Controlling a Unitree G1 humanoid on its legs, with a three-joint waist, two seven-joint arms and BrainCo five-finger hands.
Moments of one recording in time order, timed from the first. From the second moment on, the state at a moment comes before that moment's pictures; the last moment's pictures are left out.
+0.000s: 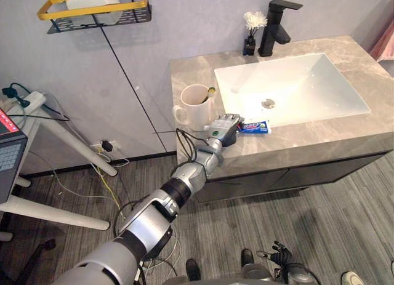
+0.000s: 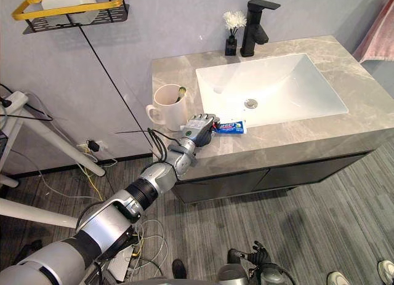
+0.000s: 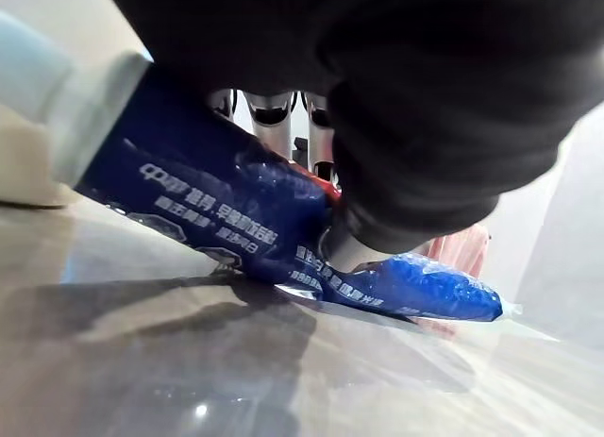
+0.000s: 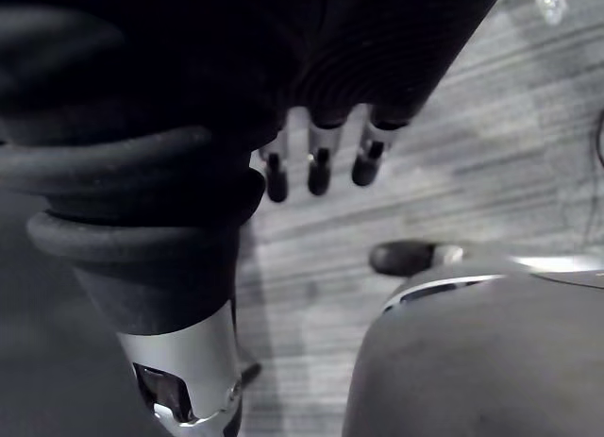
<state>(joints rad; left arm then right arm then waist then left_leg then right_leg) -0.81 0.03 -0.60 0.77 0.78 -0.05 0.37 0.02 -0.18 0.08 1.11 0.17 -0.13 -0.05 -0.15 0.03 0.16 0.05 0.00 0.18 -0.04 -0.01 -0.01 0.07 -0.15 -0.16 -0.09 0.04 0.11</state>
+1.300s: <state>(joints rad) -0.56 0.15 -0.59 0.02 0.56 -0.12 0.35 0.22 -0.16 0.21 0.56 0.21 -0.18 0.01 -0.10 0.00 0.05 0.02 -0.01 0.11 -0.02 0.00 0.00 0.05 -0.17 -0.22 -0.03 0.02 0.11</state>
